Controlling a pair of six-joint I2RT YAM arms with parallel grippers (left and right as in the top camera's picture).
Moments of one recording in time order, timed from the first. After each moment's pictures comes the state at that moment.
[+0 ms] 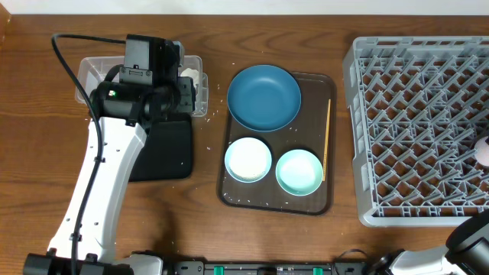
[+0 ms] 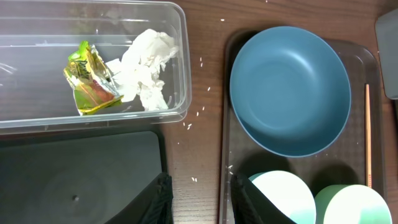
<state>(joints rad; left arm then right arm) -0.15 1.48 1.44 -0.95 0.12 -0.17 -0.79 1.71 1.32 -0.69 -0.03 0.07</state>
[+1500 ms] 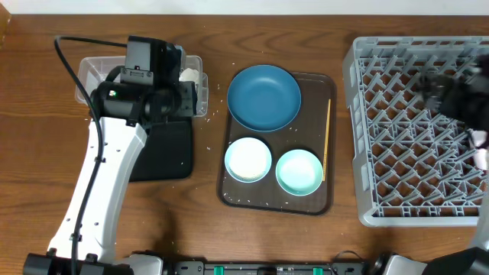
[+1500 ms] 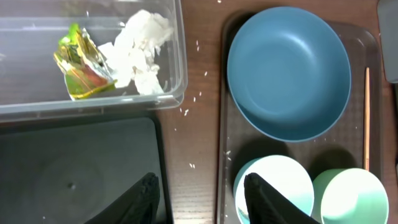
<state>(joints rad) -0.16 1.48 1.44 -1.00 0.13 -0.16 -0.42 1.45 1.33 -0.78 -0.40 0.00</state>
